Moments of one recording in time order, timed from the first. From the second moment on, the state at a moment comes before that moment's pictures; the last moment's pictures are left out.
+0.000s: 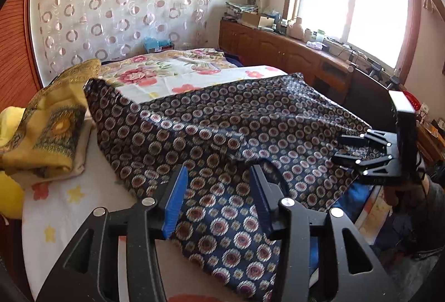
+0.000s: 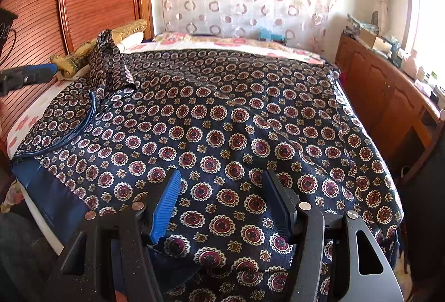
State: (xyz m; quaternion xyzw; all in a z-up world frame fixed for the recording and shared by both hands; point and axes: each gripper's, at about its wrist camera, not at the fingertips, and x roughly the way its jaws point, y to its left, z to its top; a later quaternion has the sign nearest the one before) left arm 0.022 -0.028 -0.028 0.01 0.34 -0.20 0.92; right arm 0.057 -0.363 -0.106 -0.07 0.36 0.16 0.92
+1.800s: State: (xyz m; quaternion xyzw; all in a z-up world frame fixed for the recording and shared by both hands) left arm 0.006 -0.002 -0.046 -0.02 0.31 -0.14 0.94; right arm 0.154 -0.276 -0.069 -0.09 0.33 0.26 0.90
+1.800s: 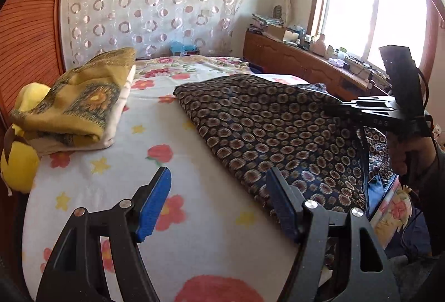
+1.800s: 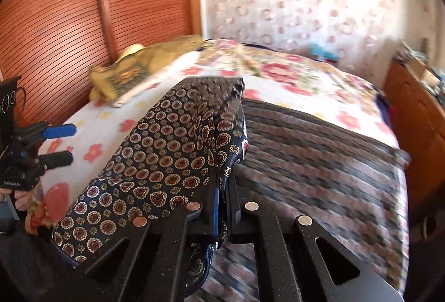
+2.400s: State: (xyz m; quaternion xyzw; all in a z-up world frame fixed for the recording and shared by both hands) left arm 0.044 -0.081 -0.038 0.01 0.32 -0.22 0.92; right arm 0.080 -0.408 -0.065 -0.03 0.34 0.11 0.93
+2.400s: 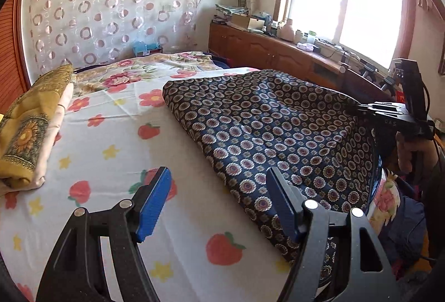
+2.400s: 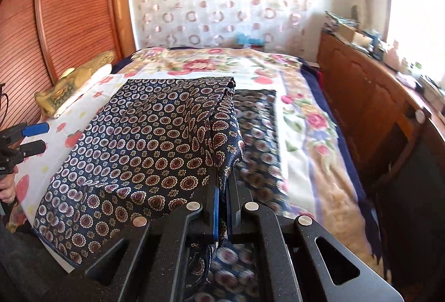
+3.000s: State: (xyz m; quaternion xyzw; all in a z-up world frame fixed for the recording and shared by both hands) left arm 0.059 -0.085 -0.039 0.01 0.34 -0.20 0.92; right arm 0.067 -0.403 -0.048 -0.03 0.36 0.07 0.93
